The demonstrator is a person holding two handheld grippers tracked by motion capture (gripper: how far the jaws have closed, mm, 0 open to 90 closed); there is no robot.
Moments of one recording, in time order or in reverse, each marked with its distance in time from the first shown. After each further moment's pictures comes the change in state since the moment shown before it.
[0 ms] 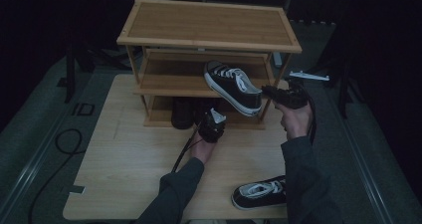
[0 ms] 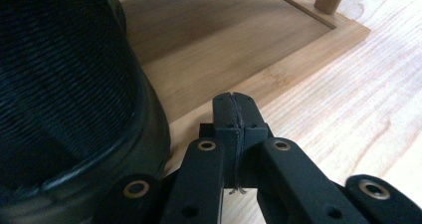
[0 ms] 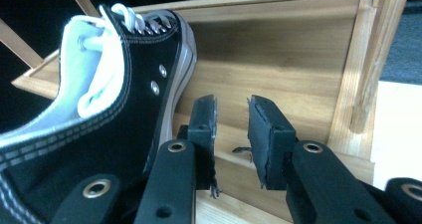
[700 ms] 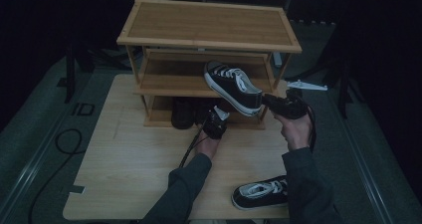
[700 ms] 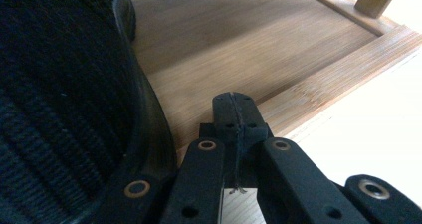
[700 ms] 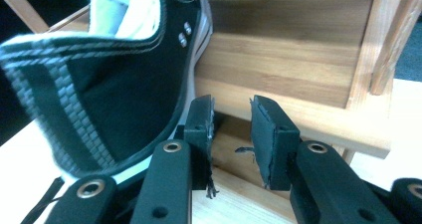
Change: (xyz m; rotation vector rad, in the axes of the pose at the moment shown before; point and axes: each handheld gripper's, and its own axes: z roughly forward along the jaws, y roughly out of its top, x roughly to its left) left arm -0.002 0.004 0.025 0.012 0.081 -0.019; right arm 0.015 -0.022 -0.012 0.014 0.000 -0.074
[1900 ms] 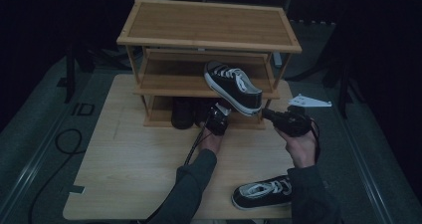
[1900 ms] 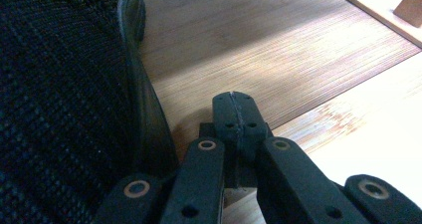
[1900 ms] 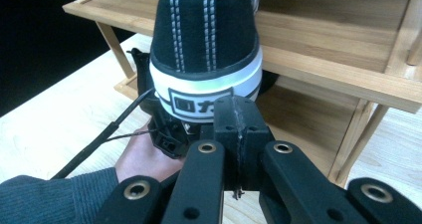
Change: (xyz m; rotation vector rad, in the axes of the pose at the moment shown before) left arm 0.000 0.010 0.016 0.039 0.062 -0.037; right arm 0.026 -0.026 -0.031 0.008 0.047 -0.129
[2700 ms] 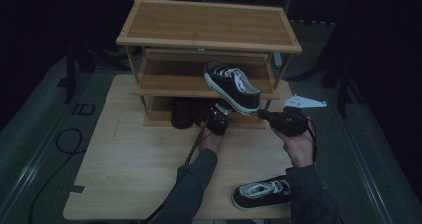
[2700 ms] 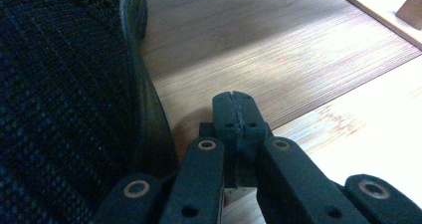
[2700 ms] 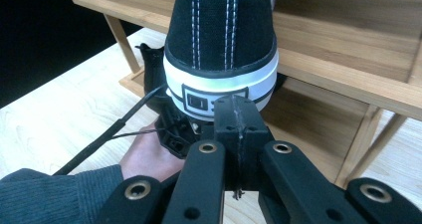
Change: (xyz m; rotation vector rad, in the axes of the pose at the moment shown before) left arm 0.000 0.000 0.000 0.002 0.003 -0.012; right arm 0.007 0.003 0.005 0.011 0.023 -0.041
